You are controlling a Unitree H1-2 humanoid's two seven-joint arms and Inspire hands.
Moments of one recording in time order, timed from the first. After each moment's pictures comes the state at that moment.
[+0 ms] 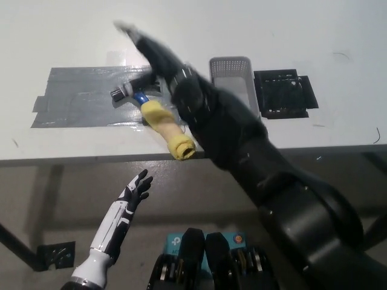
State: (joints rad) left_arm -0.05 0.14 -0.11 0.01 0.06 -0.13 -0.12; right_arm -1.33 0.18 0.20 1.13 -0.42 -0.12 -0.06
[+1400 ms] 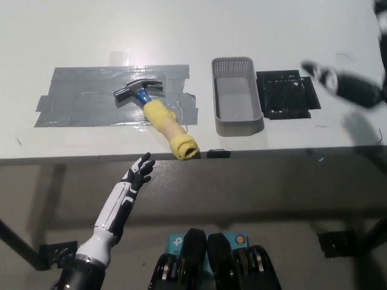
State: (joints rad) left_arm -0.15 0.14 -0.10 0.08 0.06 -0.11 -0.12; right_arm -0.48 -0.29 0.02 -0.34 -0.41 -0.09 -0.02
